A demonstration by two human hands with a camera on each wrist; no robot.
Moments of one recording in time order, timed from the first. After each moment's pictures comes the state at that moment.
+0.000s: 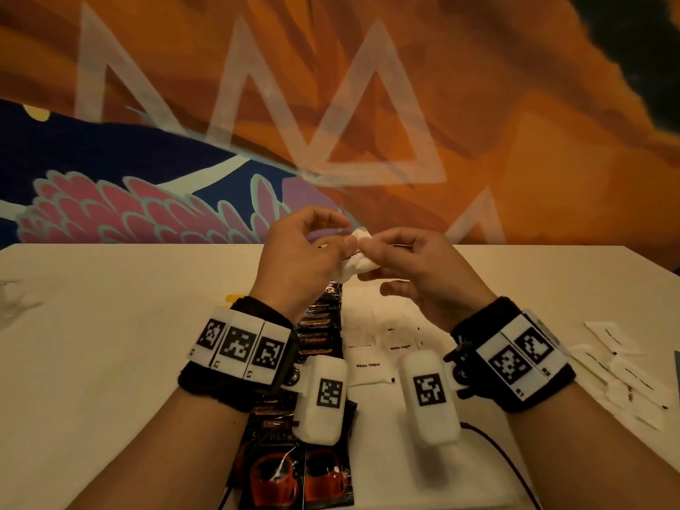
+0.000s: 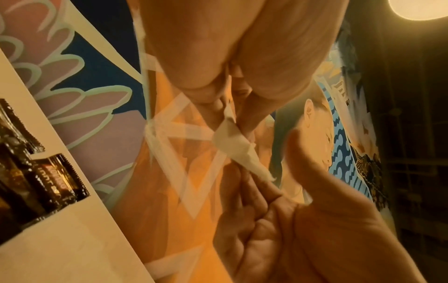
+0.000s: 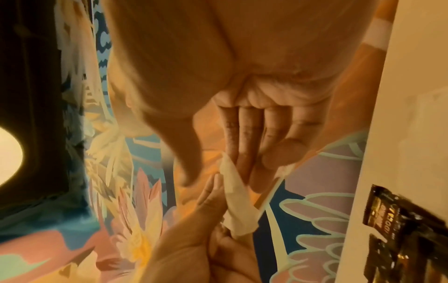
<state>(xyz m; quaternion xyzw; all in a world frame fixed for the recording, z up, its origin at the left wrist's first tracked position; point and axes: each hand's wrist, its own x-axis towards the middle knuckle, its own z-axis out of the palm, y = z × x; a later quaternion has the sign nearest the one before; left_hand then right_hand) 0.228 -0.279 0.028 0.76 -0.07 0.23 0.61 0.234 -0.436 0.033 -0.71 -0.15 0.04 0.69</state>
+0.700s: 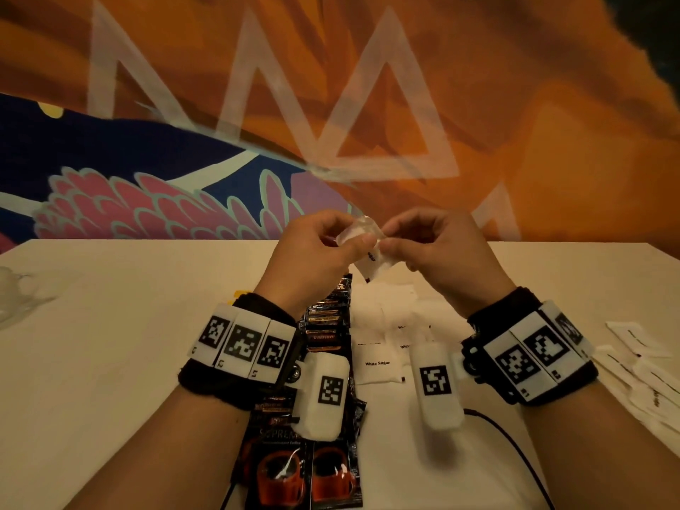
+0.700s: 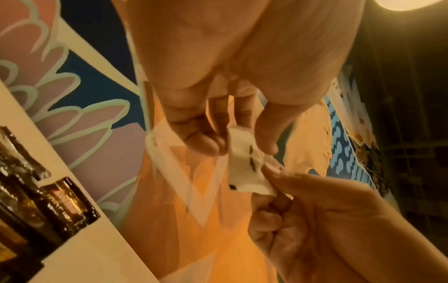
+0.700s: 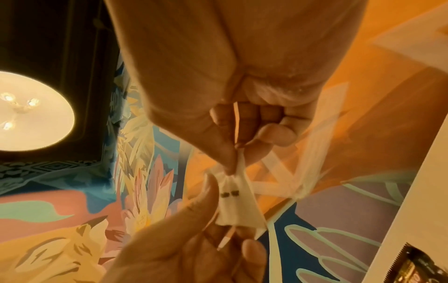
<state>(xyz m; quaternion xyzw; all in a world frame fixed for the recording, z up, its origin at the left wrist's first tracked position) 0.228 -0.277 0.028 0.80 -0.09 0.17 0.57 0.244 -0.437 0.034 -0.75 -0.21 -0.10 0.62</state>
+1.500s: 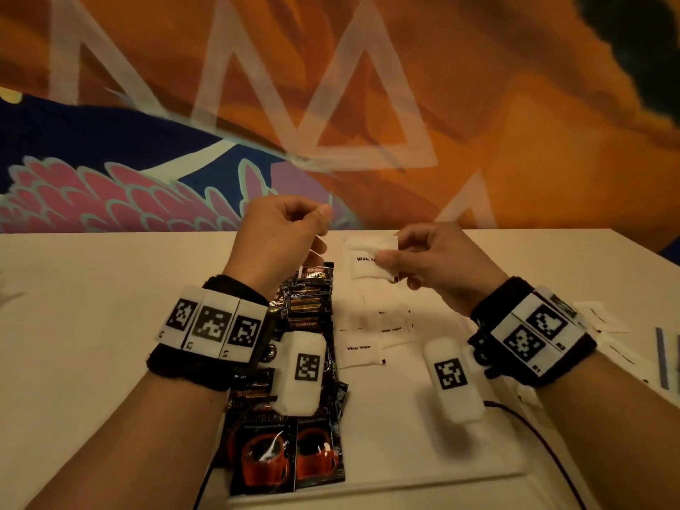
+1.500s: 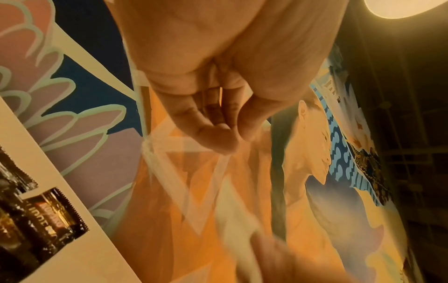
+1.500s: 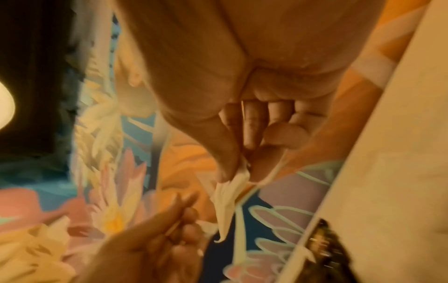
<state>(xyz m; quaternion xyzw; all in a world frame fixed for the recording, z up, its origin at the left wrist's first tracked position) 0.225 -0.273 0.037 0.77 -0.04 0.18 0.61 0.241 -0.463 0.021 -0.79 -0.12 0.00 0.61</state>
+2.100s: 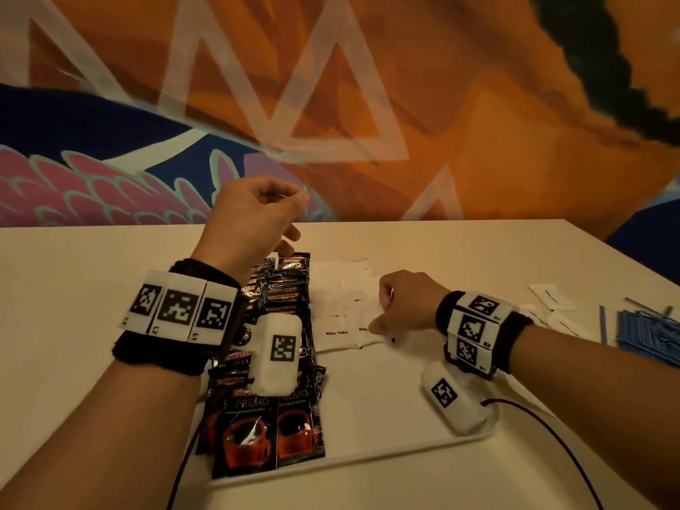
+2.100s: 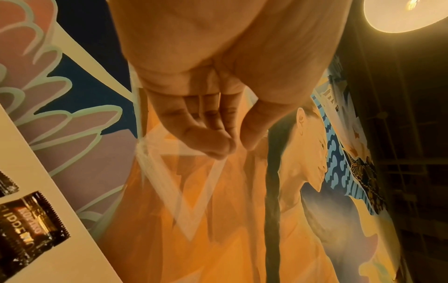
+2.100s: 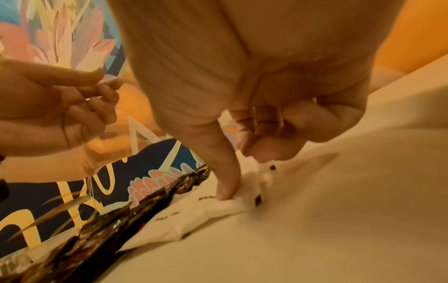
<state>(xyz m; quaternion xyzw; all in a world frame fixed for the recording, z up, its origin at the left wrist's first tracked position) 0.217 -0.272 0.045 0.77 -0.05 0.16 0.61 0.239 -0.474 -0.021 -0.97 -0.06 0.12 0.19</state>
